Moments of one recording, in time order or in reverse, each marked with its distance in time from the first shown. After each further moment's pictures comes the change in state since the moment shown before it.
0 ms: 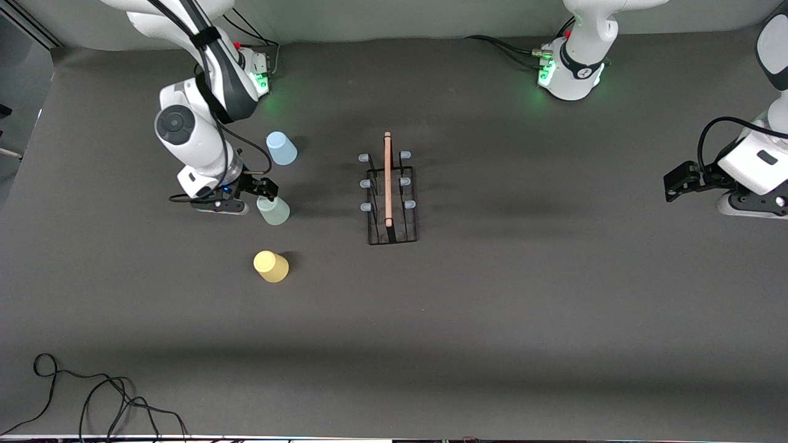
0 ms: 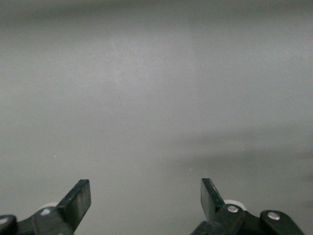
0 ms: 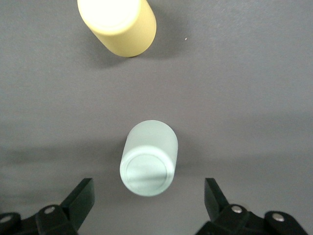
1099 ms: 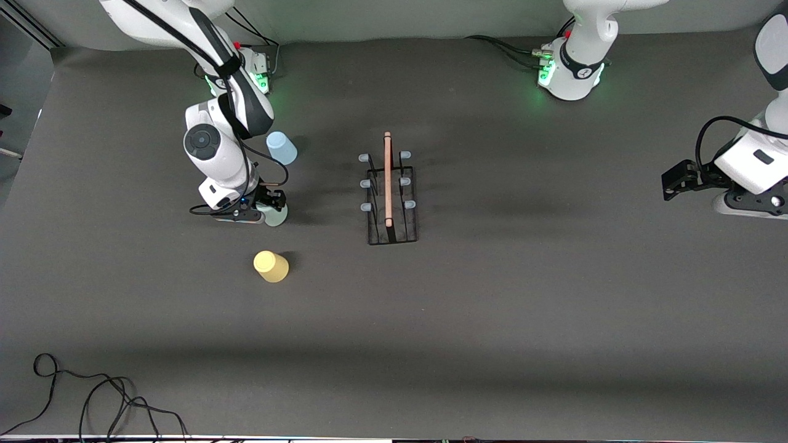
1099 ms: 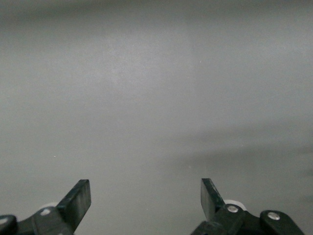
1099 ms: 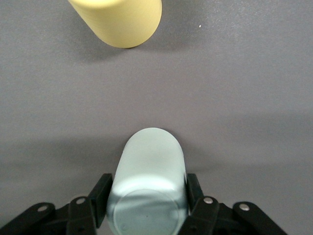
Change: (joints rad) left arm -0.001 0.000 -0.001 0.000 -0.006 -0.012 0.017; right arm 0.015 0.110 0.000 0.003 0.000 0.098 -0.001
